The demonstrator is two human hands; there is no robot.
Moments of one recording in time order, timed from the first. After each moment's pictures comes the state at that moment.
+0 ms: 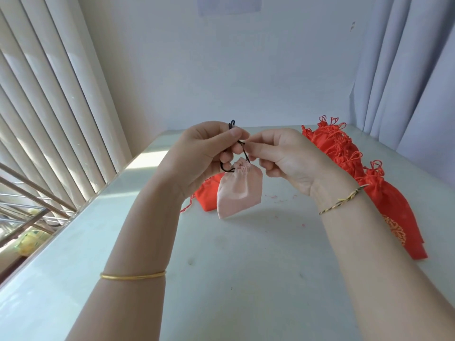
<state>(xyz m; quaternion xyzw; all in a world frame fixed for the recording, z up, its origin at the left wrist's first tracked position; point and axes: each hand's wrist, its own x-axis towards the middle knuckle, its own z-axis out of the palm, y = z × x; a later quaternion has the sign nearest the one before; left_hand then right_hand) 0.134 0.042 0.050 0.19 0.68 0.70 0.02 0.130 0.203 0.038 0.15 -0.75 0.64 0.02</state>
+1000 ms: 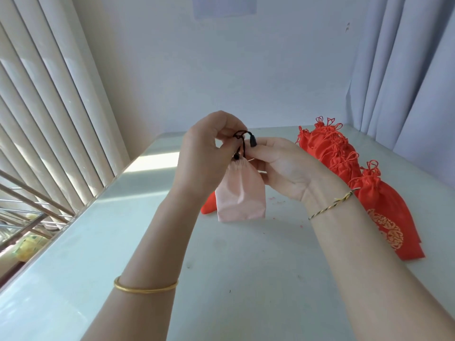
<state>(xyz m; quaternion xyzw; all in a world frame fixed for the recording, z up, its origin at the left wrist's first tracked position) 0.135 0.062 0.042 0.23 0.79 0.48 -0.31 0.123 0.198 0.029 0.16 -0.67 0.72 -0.07</state>
